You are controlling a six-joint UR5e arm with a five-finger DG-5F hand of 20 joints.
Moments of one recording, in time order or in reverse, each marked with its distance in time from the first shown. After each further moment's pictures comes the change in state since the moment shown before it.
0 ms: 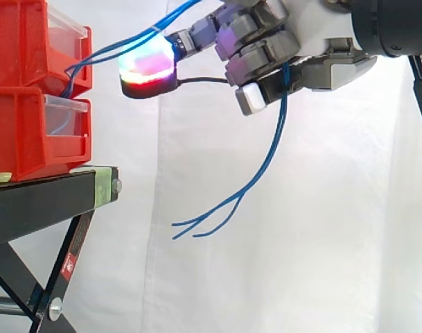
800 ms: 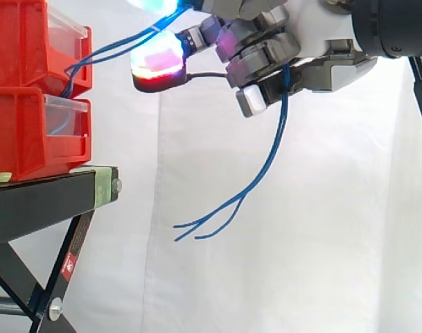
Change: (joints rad) arm -0.001 0.000 0.000 -0.006 -0.001 0.000
